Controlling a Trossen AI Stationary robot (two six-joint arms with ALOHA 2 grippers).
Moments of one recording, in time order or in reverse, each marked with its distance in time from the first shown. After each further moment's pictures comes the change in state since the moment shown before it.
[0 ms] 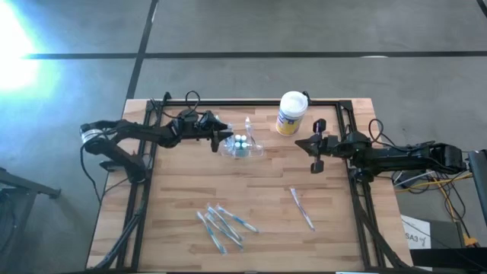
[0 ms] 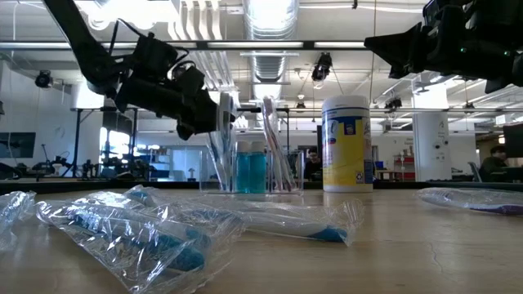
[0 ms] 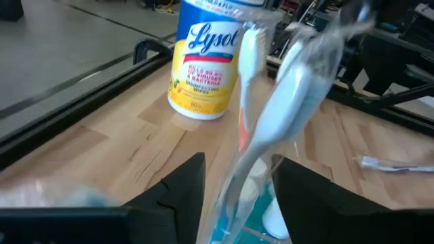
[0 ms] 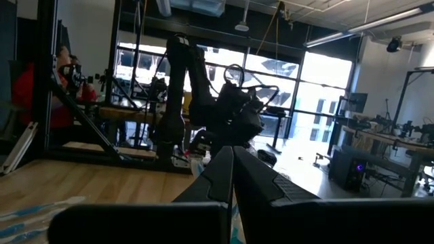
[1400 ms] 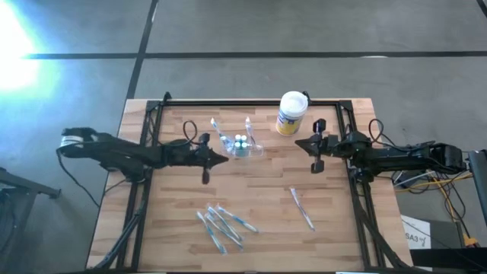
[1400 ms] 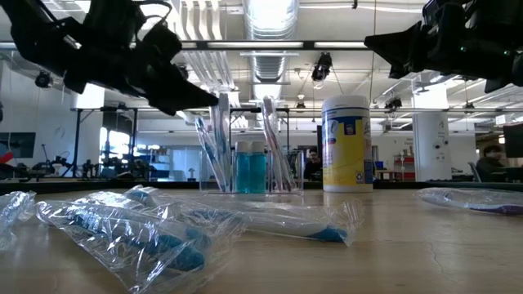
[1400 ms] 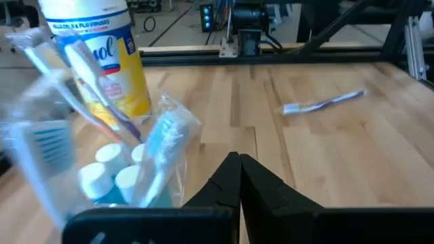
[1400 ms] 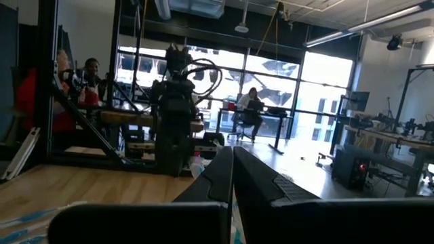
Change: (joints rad) left arm -0.447 -0.232 -0.150 -0.057 -0.308 0.214; right arm 0.000 0.000 0.003 0.004 0.000 0.022
